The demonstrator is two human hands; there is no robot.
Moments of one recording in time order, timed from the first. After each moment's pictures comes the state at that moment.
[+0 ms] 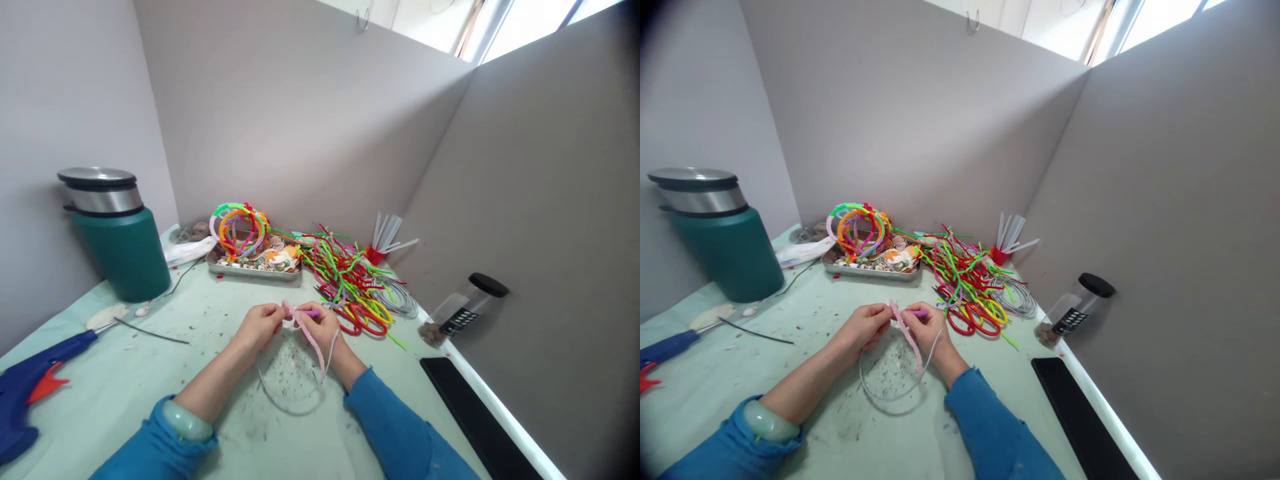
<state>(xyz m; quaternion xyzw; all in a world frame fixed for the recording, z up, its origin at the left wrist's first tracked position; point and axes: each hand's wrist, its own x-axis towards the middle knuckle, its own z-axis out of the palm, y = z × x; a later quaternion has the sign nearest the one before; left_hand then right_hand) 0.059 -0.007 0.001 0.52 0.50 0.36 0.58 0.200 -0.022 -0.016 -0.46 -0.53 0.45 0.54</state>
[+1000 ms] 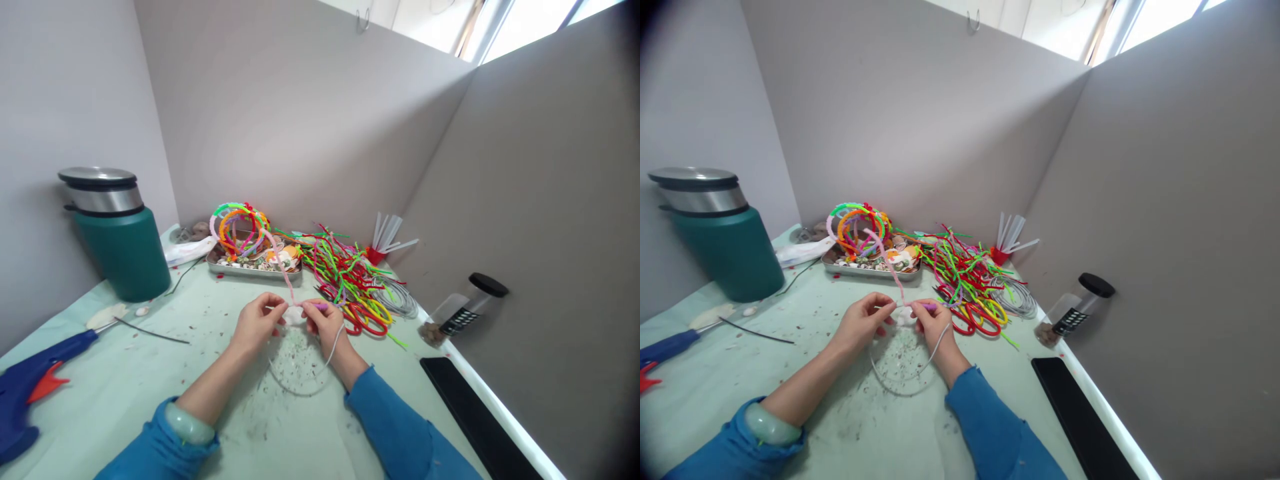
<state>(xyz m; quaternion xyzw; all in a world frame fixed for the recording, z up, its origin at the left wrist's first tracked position) 0.057 -0.001 -0.008 0.58 0.48 0.47 0.46 0.206 -0.012 -0.026 -0.44 -0.47 0.46 0.60</state>
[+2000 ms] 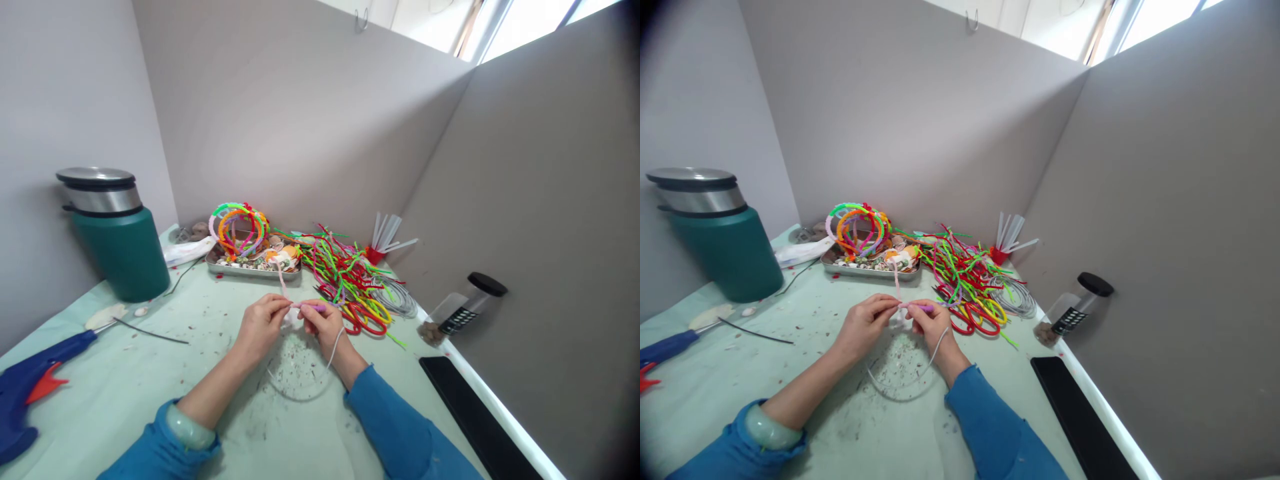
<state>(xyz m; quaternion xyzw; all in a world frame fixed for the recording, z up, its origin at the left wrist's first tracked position) 0.057 -0.003 -0.003 0.75 0.43 0.45 0.20 0.208 -0.015 -0.022 -0.40 -0.50 0.49 0.59</state>
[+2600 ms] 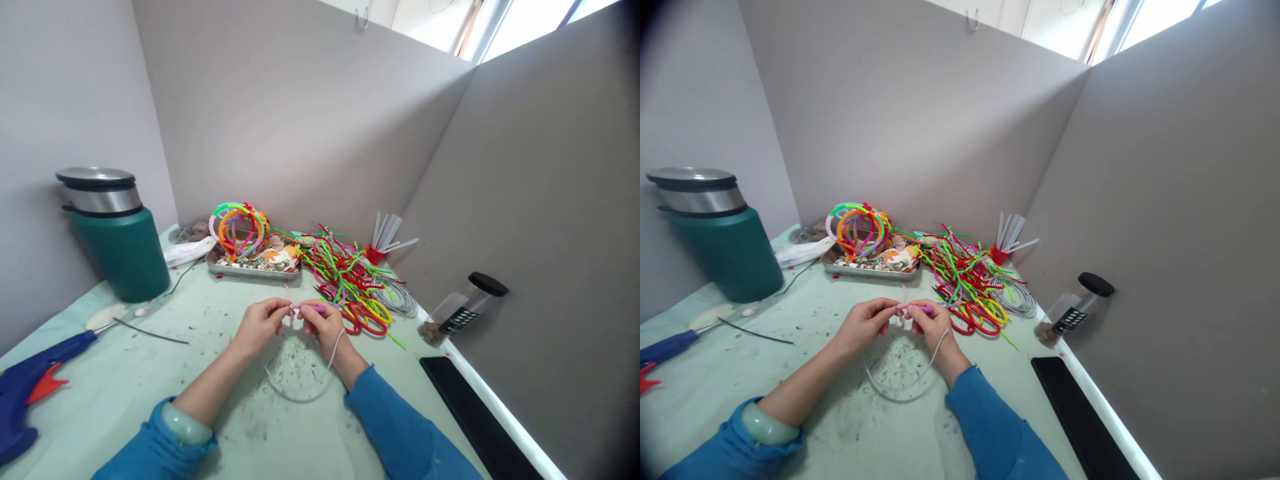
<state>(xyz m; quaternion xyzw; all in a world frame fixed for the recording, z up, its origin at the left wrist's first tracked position) 0.056 -0.004 0.005 0.65 0.44 0.42 0.45 0.206 -0.018 -0.017 -0.40 -0.50 0.50 0.59</state>
